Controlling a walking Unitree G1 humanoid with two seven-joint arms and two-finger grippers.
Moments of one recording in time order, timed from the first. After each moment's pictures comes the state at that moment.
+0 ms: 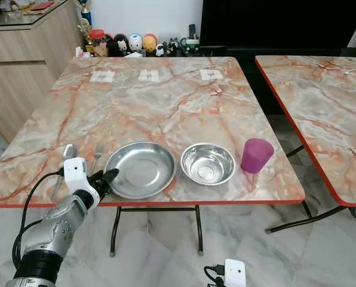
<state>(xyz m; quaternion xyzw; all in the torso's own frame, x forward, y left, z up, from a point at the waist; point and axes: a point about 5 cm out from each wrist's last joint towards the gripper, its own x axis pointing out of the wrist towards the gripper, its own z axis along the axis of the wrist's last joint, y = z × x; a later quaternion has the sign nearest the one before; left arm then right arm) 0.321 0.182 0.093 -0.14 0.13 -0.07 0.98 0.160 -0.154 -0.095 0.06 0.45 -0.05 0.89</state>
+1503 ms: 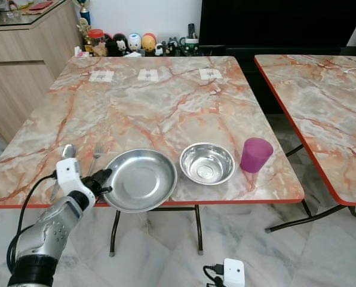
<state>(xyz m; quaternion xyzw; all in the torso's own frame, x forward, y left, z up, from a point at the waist) 0.307 0.199 0.095 -0.25 0.11 -0.04 0.96 0.161 -0.153 -0.094 0.06 0.45 -0.04 0.89</state>
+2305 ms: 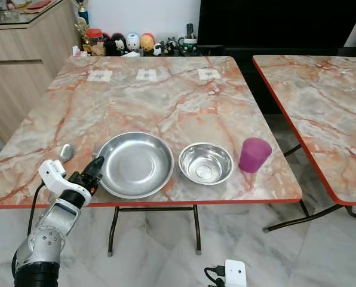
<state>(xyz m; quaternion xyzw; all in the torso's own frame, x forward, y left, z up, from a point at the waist) 0.302 0.200 0.111 -0.40 0.02 -0.04 0.91 0.159 -0.159 -0.095 0.05 0.45 -0.04 0.89</state>
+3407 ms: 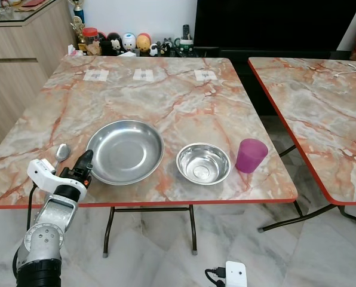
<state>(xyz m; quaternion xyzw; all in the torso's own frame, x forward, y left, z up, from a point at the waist) 0.305 0.207 0.125 -0.43 -0.02 0.02 0.90 0.157 -0.160 -0.096 0.05 0.46 -0.04 0.89</state>
